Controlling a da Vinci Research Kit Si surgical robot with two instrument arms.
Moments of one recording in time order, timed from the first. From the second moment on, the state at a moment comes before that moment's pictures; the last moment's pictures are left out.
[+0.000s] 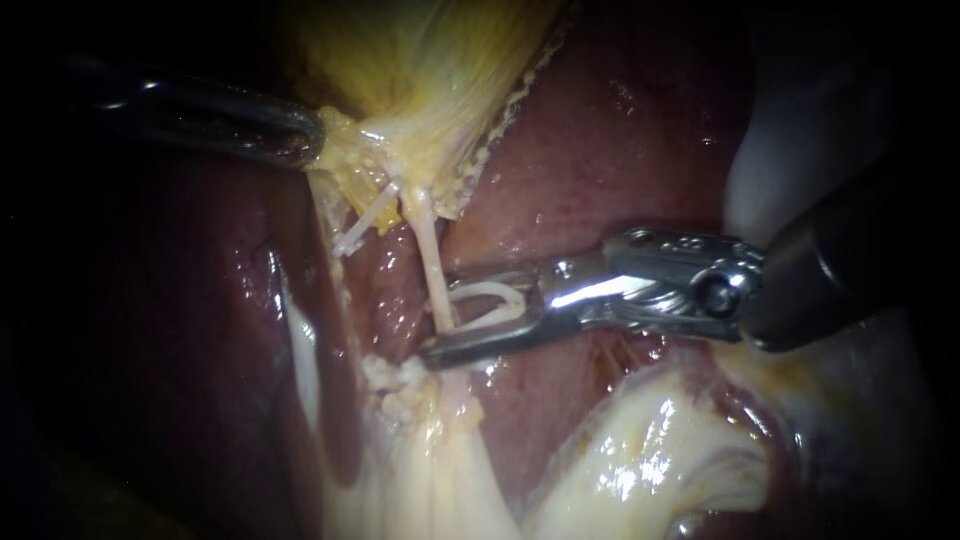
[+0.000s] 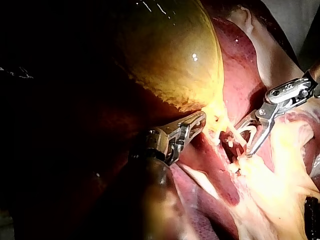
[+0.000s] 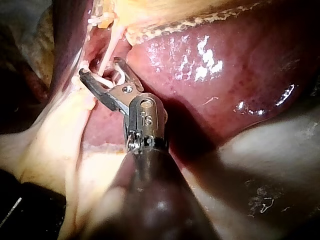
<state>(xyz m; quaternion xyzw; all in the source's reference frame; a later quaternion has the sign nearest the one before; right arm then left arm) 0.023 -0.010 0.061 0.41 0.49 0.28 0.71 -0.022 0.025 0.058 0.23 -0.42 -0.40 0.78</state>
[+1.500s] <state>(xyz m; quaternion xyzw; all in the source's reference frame) 0.023 -0.010 0.057 0.50 0.52 0.27 0.63 -0.022 0.025 0.058 0.23 -0.42 -0.40 0.78</state>
